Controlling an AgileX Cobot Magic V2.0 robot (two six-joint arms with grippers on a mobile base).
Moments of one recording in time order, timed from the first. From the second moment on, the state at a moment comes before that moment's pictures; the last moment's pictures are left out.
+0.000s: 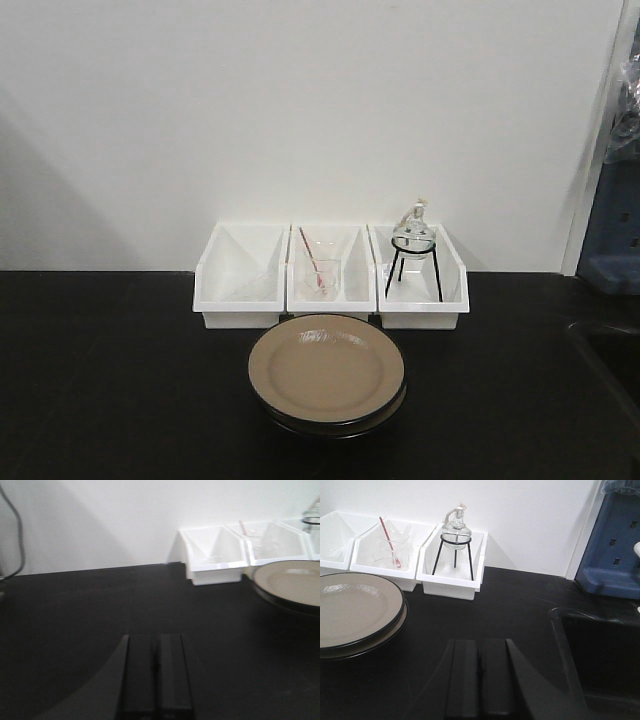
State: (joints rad) left arm -0.01 0.16 -0.16 0.06 0.18 0.02; right arm 0.04 0.80 -0.53 0.27 0.05 -0.39
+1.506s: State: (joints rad) left arm 0.03 -0.01 0.03 0.04 0.39 -0.21; right arm 0.04 0.62 -0.39 0.17 0.07 -0.28
